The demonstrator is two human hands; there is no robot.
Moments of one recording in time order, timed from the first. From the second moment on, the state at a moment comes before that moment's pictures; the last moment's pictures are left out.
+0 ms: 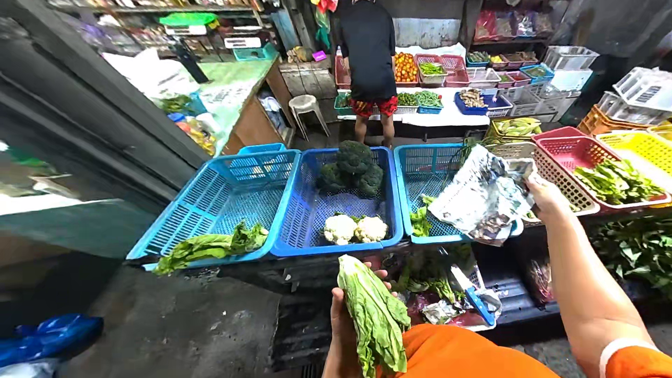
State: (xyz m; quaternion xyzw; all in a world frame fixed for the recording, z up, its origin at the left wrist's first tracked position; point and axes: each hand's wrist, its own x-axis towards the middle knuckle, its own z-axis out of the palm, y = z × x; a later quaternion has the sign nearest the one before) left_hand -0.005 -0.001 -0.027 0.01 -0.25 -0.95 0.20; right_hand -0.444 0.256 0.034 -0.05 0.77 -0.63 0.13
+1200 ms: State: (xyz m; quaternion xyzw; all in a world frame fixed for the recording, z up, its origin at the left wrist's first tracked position) left_hand -0.043 0.043 -0.176 0.49 -0.44 -0.74 0.11; right_hand -0.219 0.208 -0.193 -0.09 0.78 -0.40 0.47
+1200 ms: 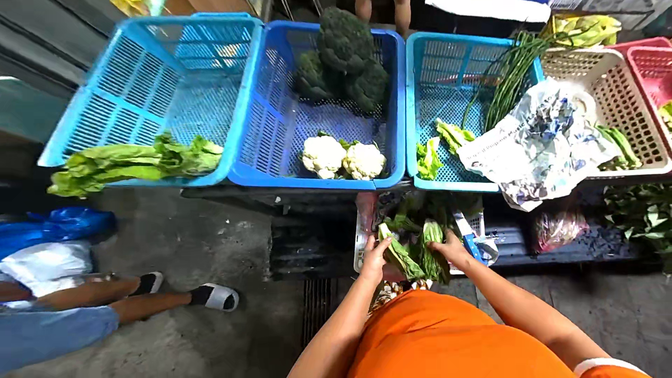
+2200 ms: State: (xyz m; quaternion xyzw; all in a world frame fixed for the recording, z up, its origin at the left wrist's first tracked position) left_hand -0.086 0.039 -0.138 0.39 -0.65 -0.64 -0.09; right_hand -0.234 0.284 -0.131 -0.30 0.87 -0.06 0.39
